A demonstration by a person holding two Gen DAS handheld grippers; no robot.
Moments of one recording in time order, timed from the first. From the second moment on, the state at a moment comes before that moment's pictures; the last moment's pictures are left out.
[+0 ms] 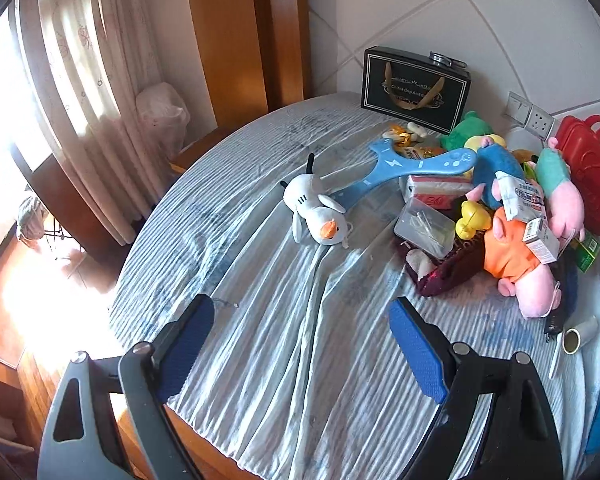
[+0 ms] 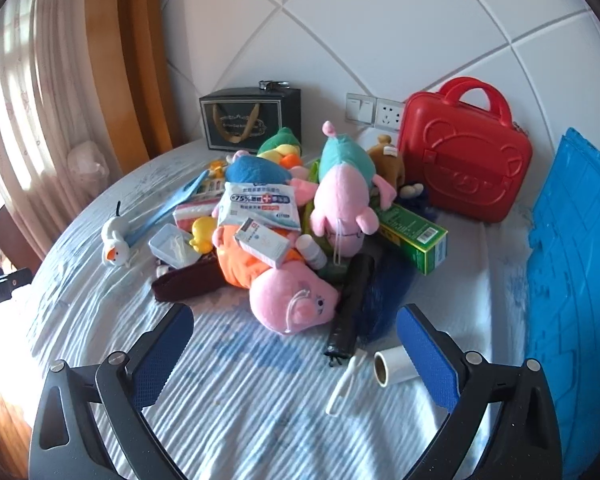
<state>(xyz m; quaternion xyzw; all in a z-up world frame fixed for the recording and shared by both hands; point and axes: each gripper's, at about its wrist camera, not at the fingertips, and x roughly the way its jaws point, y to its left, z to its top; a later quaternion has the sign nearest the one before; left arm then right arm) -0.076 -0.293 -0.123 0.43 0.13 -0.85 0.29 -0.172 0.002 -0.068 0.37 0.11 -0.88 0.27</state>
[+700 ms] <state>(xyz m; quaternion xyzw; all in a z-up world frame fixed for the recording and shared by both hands) -0.249 -0.417 -0.241 0.53 0.14 -0.80 0.22 -0.239 -0.068 -0.133 0.47 0.07 -0.87 0.16</state>
